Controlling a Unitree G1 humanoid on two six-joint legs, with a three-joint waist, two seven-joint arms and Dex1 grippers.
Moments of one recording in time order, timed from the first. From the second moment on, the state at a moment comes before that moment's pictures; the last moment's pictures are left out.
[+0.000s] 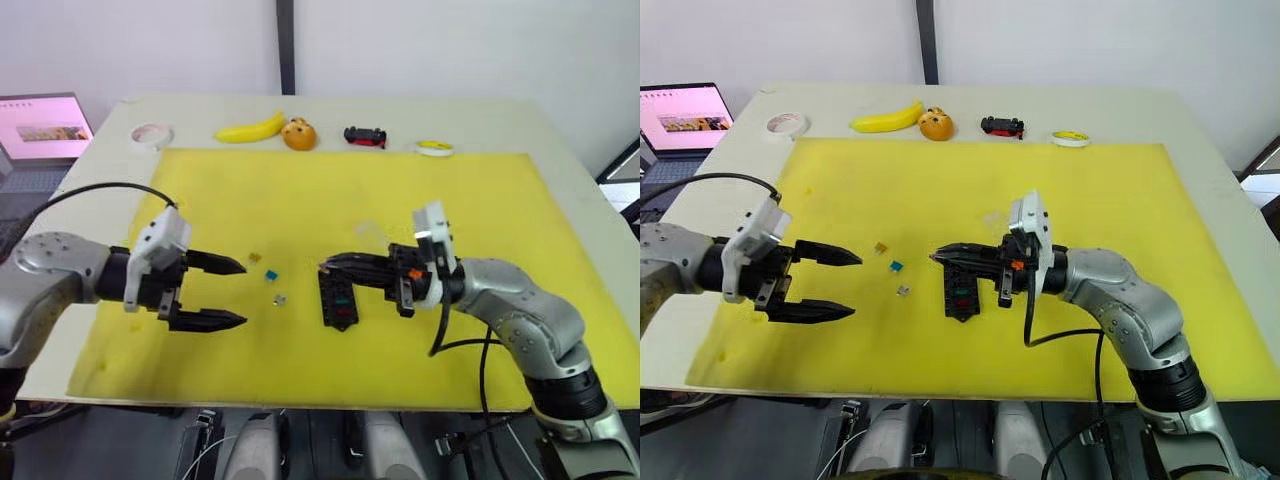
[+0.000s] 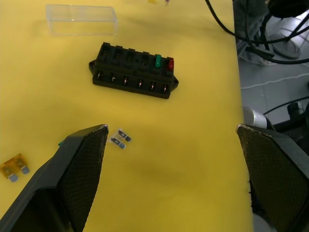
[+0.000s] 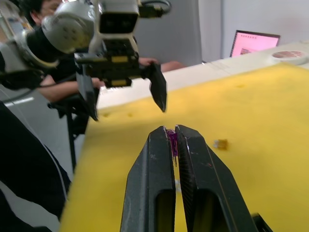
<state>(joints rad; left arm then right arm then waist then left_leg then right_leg) -0.30 1.05 0.09 -0.34 -0.71 0.67 -1.30 -0.36 -0.56 0.10 -0.36 0.70 0.50 0.93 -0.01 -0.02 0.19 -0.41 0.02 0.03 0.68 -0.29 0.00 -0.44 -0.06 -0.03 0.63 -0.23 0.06</state>
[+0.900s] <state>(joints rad) -0.67 0.68 0.25 -0.30 -1.30 0.97 -0.76 -0.65 -0.33 -0.12 -0.39 1.44 0.85 0.29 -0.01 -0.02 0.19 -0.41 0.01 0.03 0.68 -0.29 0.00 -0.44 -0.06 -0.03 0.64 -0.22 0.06</state>
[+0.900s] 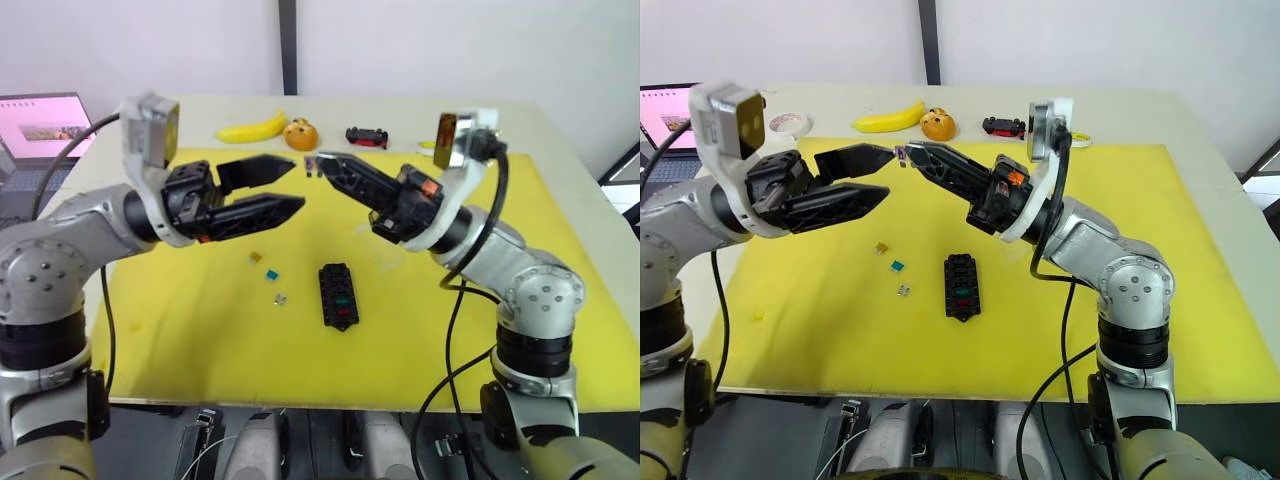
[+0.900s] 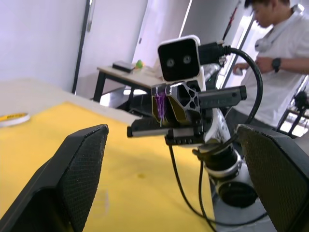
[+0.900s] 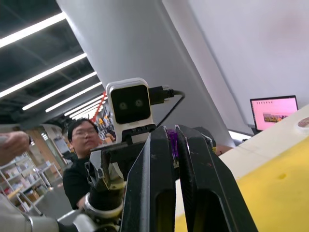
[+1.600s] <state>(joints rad) -0.45 0.98 0.24 -0.33 -1.15 0.99 -1.01 -0.36 -0.52 0.07 -0.38 0.92 0.59 0.73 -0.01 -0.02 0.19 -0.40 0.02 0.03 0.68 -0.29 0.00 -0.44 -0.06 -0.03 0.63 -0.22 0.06</state>
